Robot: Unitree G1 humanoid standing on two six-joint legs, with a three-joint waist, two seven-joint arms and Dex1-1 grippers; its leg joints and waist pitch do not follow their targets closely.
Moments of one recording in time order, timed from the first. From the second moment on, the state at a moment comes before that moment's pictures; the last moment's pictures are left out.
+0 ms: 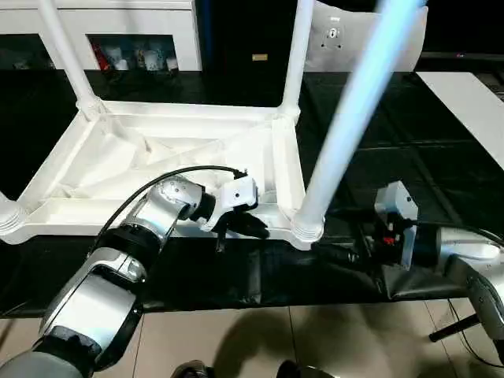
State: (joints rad) left arm -0.84 0.30 -0.39 0.92 0.05 -0.12 -1.29; right arm -0.20 -0.62 0.06 -0.10 0.39 0.44 1.04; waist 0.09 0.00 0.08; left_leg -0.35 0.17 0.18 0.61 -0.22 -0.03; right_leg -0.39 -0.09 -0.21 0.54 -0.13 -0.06
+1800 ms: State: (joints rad) left arm -0.74 0.33 -0.41 0.74 0.05 -0.20 -1.46; right arm -0.31 -0.61 0.15 0.10 0.39 0.30 1.29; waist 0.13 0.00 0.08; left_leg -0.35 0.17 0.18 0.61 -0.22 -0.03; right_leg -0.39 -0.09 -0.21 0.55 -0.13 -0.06
